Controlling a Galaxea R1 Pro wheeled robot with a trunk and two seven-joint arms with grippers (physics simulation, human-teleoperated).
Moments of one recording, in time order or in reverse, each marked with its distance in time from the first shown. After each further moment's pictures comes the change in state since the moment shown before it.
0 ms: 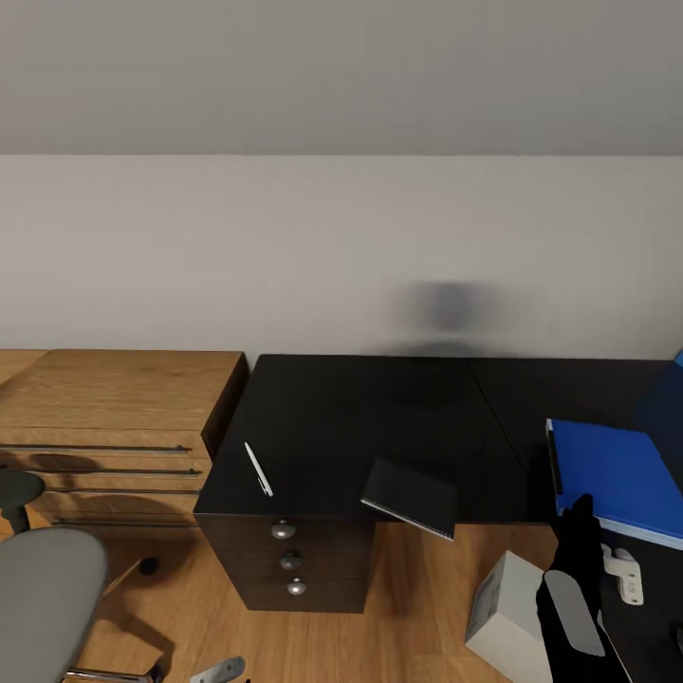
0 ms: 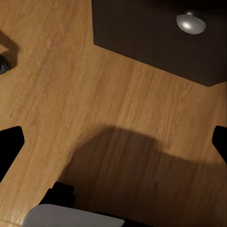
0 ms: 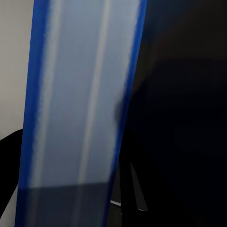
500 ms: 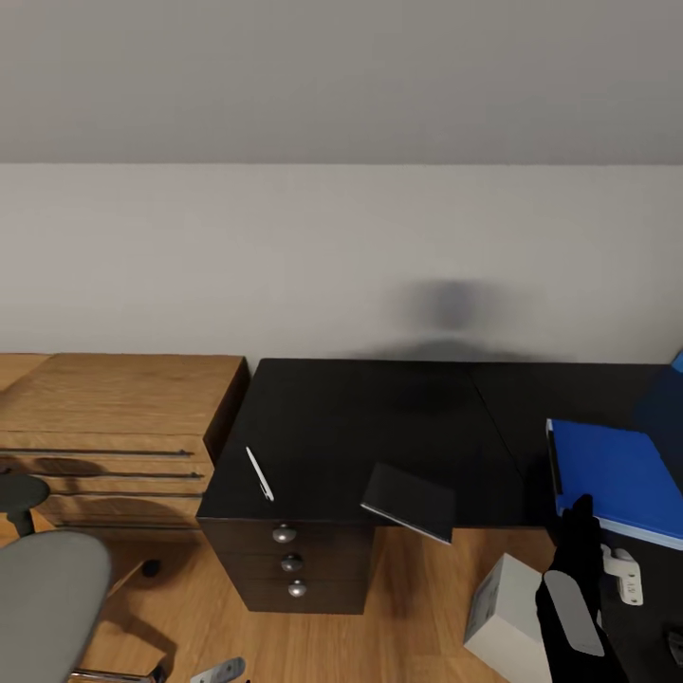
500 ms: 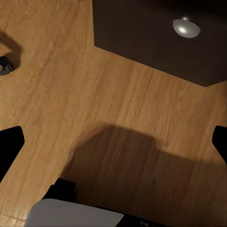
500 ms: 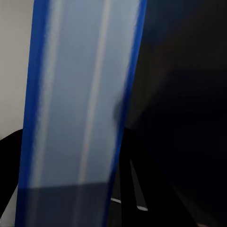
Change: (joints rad) left arm 0.000 0.000 0.001 0.003 0.000 0.000 0.000; right arm 0.000 0.002 -0.001 0.000 0.000 -0.001 0.001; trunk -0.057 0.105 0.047
